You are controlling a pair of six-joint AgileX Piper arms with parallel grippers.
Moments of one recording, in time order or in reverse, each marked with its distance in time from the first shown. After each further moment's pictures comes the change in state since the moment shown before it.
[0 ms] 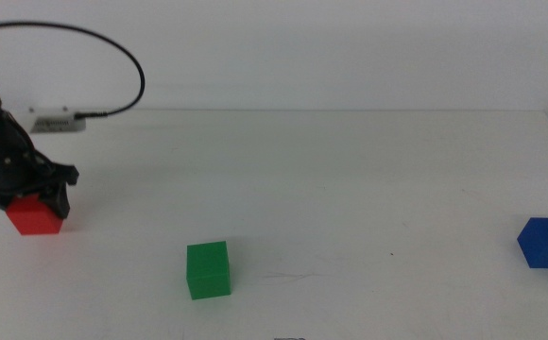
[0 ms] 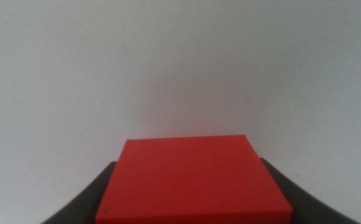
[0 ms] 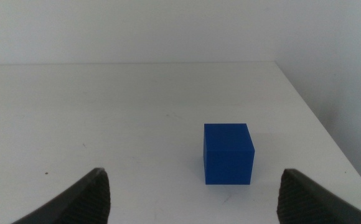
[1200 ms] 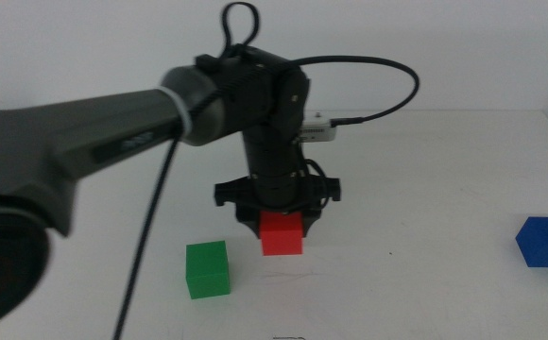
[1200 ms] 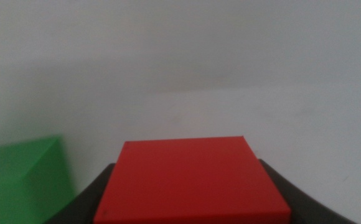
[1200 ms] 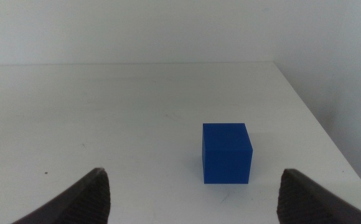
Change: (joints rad) left arm -0.833 0.038 -0.240 0.069 0.166 -0.852; right arm 0.000 0.000 0.000 0.000 0.000 0.000
